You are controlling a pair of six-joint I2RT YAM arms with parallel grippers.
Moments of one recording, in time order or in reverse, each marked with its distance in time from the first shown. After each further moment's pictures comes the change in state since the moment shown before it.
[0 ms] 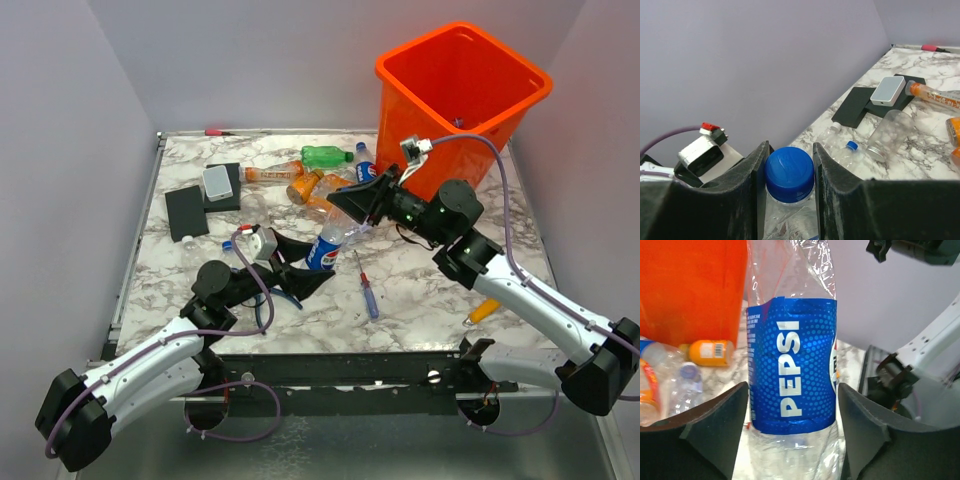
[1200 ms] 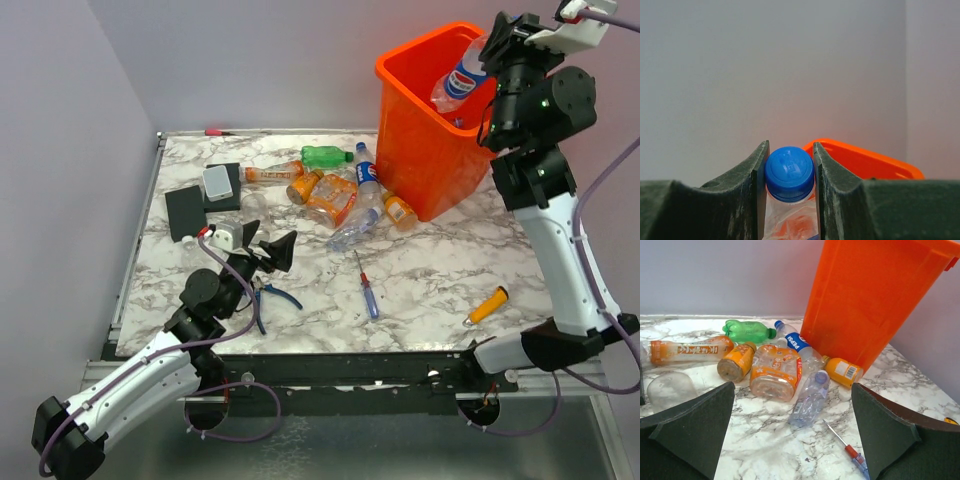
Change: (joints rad) left arm -0.006 -0.190 -0.006 -0.219 -0.713 0.122; right arm -0.254 0.241 0.900 -0.253 0.866 -0.716
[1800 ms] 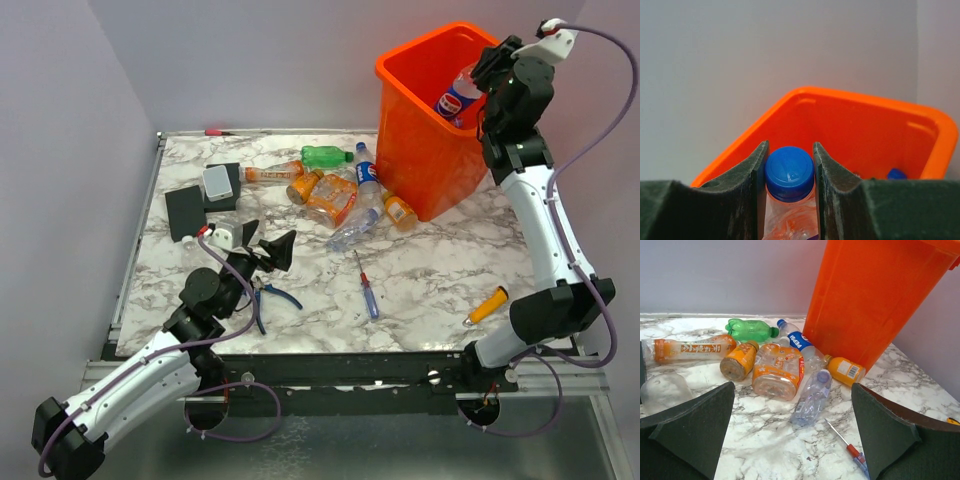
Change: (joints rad) left arm 0.000 -0.003 0.011 -0.035 -0.014 0.001; right arm -0.312 0.171 -0.114 -0.037 -0.133 0.356
